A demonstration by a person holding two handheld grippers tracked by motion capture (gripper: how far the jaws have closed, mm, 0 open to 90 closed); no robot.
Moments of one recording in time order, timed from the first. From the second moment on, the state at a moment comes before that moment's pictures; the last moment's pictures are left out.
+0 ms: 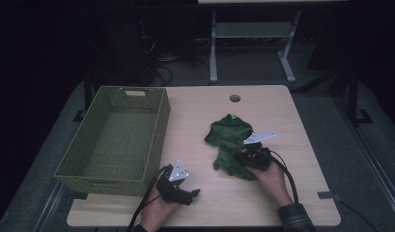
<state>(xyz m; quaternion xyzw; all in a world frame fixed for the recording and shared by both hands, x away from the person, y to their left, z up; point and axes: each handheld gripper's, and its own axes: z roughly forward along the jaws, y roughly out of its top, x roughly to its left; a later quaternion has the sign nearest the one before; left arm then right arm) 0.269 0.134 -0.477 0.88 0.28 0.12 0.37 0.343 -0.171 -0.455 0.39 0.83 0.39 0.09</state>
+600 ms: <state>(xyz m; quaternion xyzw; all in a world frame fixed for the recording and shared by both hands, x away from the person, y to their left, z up) 0.269 0.133 -0.477 0.88 0.28 0.12 0.37 0.308 -0.232 -0.428 0.39 0.81 0.42 0.13</state>
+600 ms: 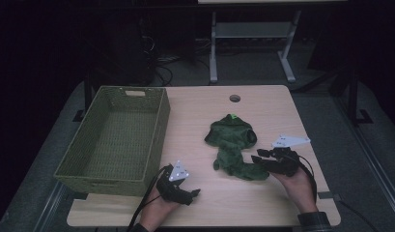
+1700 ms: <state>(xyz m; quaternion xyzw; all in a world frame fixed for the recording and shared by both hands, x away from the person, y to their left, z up) 0.269 0.133 -0.477 0.88 0.28 0.12 0.37 0.258 -0.277 -0.469 0.43 0.81 0.39 0.09</state>
